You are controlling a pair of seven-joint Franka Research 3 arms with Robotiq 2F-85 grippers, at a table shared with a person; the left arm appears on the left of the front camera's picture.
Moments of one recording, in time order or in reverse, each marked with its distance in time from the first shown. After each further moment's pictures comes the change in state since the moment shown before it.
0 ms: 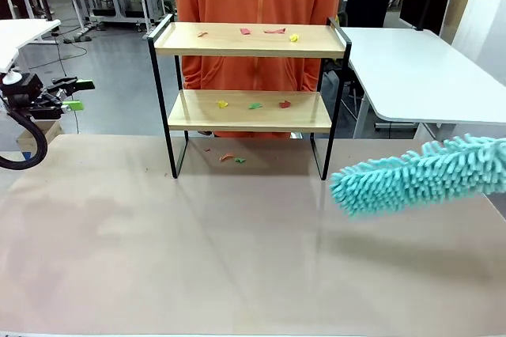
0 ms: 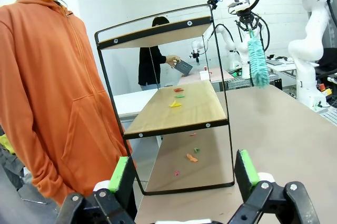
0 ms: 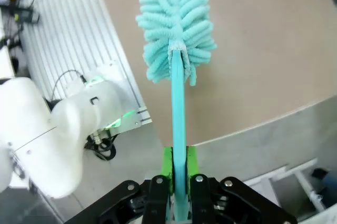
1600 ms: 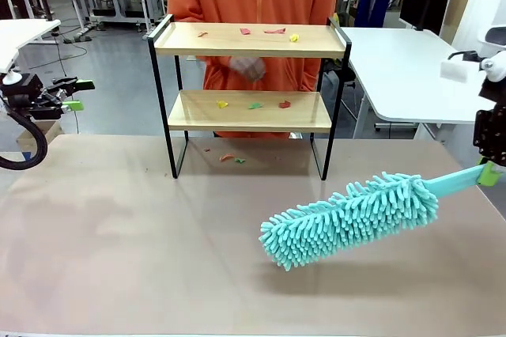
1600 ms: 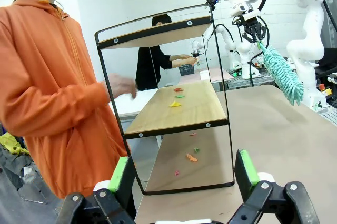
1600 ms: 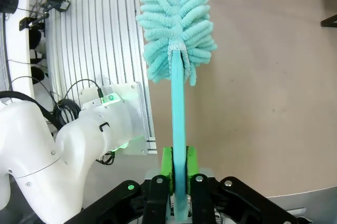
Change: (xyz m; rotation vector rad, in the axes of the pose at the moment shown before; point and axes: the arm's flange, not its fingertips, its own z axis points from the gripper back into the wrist) left arm 0.000 0.000 0.000 0.000 0.000 0.001; right arm 0.095 0.002 -0.074 0.138 -0.003 0.201
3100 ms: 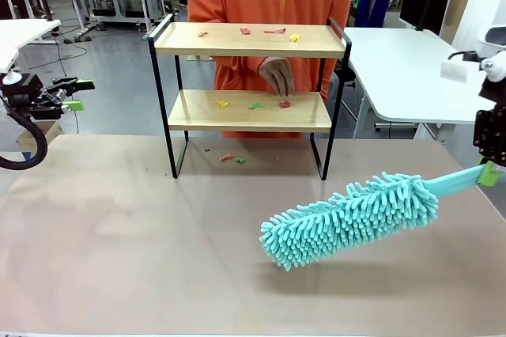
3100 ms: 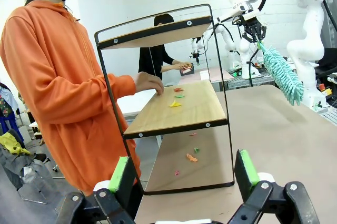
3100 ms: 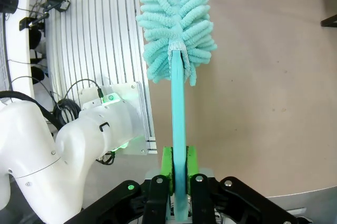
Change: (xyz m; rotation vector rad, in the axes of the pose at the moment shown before) left arm 0.000 0.000 0.000 0.000 0.000 0.000; right arm 0.000 0.000 0.000 0.001 0.001 0.000
